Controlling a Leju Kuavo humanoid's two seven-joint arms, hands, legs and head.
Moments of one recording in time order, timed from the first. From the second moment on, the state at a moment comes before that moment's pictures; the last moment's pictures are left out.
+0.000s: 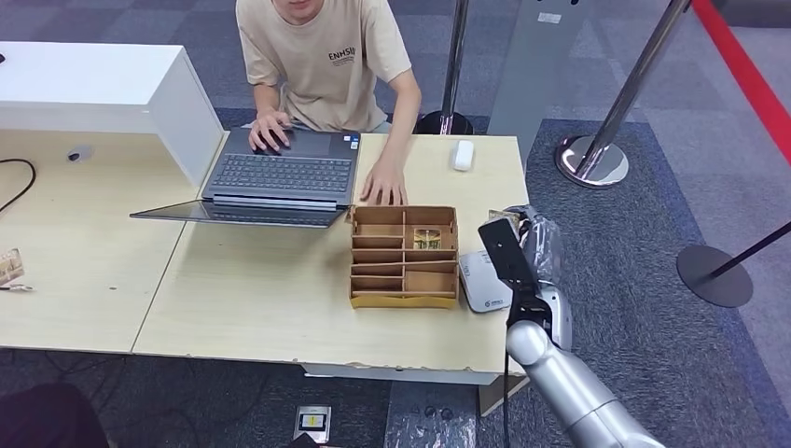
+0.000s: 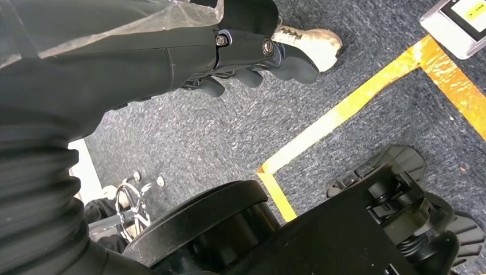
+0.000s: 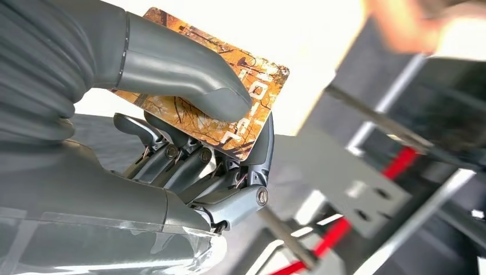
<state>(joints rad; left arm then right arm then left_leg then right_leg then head) -0.15 0.00 -0.92 -0.21 0.04 0.17 0.24 -0.43 -0.15 0.31 -0.95 0.62 -0.70 -0.10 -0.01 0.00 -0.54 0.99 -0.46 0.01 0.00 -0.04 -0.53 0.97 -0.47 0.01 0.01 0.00</state>
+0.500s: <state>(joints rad) -0.15 0.00 -0.92 -0.21 0.05 0.18 0.24 -0.40 -0.14 0.31 -0.68 0.52 -0.67 -0.14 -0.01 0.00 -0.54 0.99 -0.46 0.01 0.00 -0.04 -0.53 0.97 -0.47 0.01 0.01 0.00</state>
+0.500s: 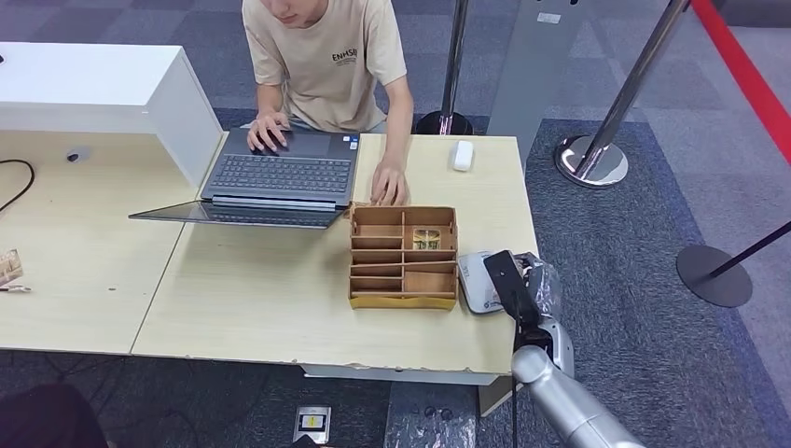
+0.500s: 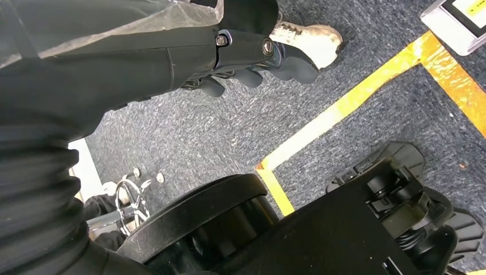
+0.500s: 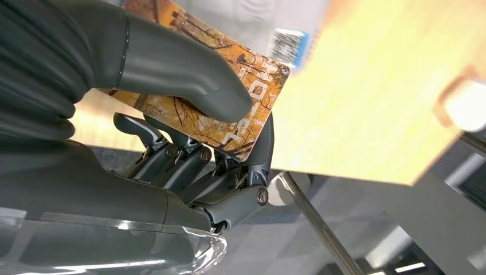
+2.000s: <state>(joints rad) -0.20 -0.02 -0.93 -0.21 -0.01 0.13 0.24 -0.87 -0.07 0.61 -0.97 0.81 -0.43 0.02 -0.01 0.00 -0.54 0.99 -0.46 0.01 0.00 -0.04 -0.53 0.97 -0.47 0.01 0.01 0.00</state>
